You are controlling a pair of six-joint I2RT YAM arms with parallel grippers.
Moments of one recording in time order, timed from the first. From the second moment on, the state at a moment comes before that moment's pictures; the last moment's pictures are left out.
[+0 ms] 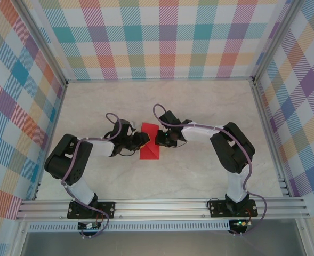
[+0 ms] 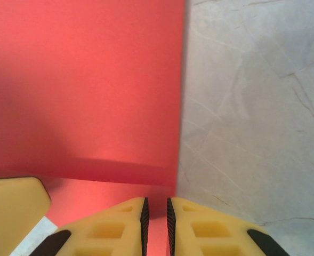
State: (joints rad) left arm -0.43 1.69 0.66 0.29 0.51 -0.96; right arm 0.72 1.92 1.19 -0.35 -0.25 0.76
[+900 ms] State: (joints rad) left arm -0.52 1.46 1.02 -0.47 0.04 -0.61; right arm 0.66 1.48 0.97 -0.47 0.09 0.81
